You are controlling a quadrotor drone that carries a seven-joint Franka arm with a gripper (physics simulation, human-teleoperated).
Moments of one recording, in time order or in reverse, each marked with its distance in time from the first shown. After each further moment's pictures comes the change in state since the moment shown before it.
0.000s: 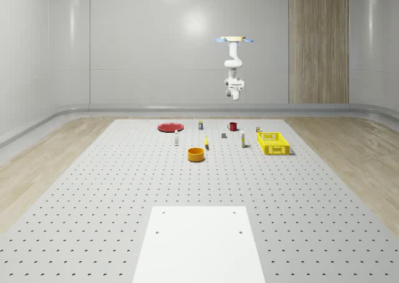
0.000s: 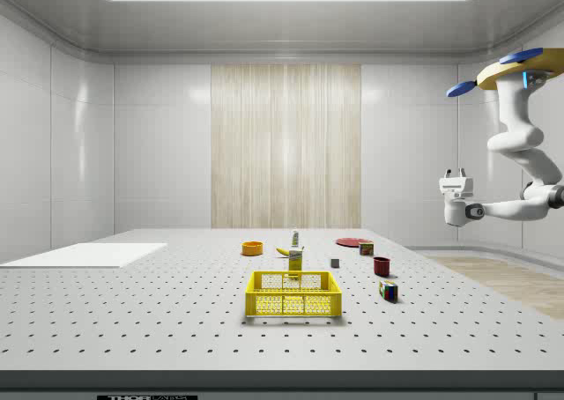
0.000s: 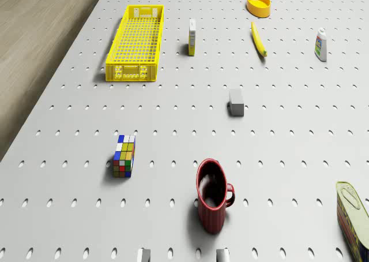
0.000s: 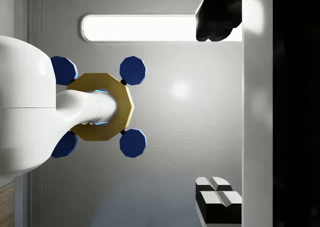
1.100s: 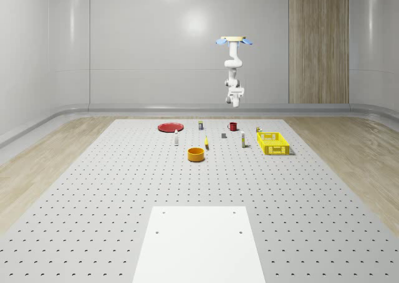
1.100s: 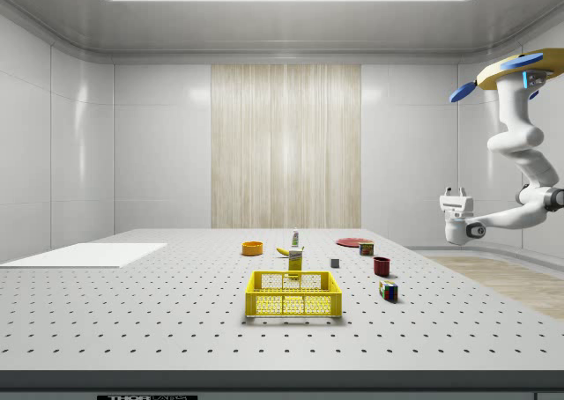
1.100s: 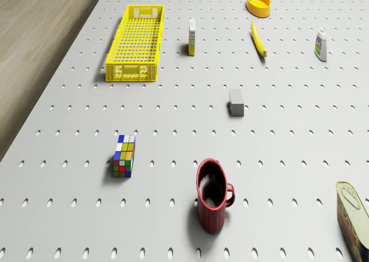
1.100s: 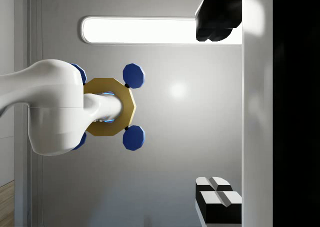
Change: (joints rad) arm -0.006 0.085 0.004 0.293 0.002 -0.191 -0.003
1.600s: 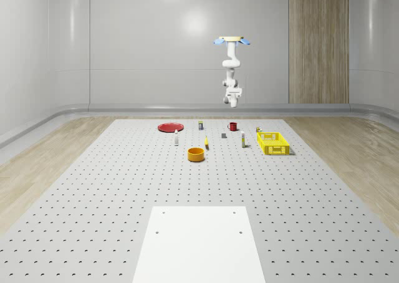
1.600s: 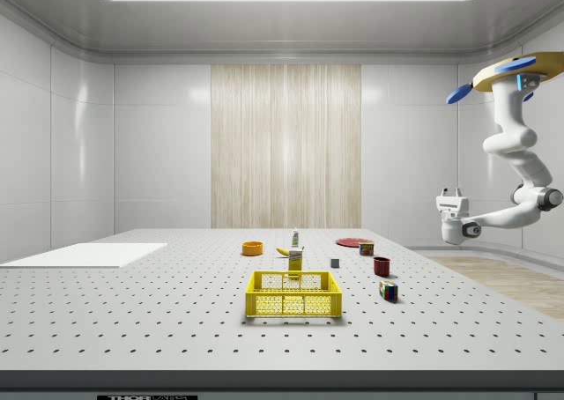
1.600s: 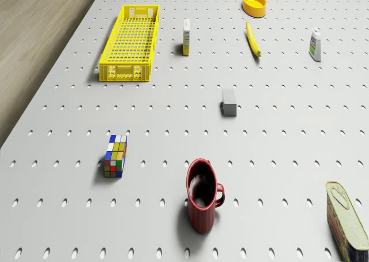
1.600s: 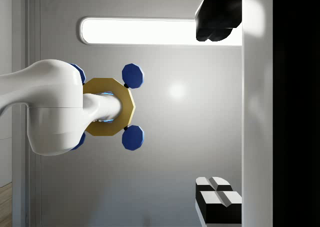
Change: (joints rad) arm -0.001 -0.002 0.001 0.002 0.000 0.003 -0.001
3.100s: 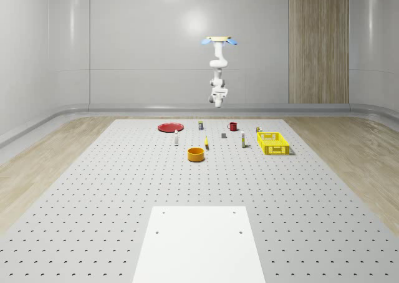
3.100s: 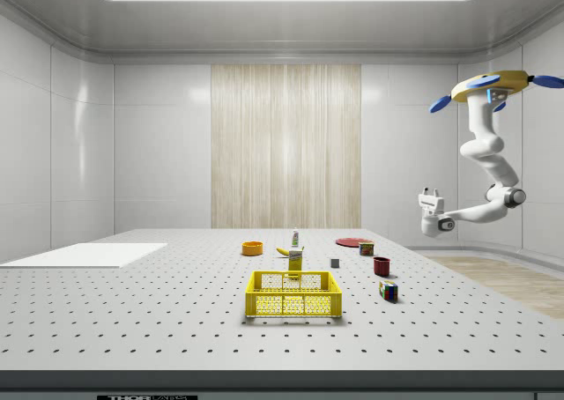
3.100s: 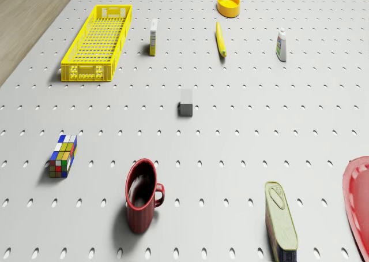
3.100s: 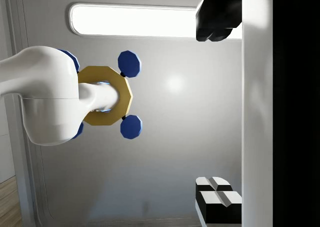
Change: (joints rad) arm -0.021 -0.016 0.065 -0.018 -0.089 0.023 0.011
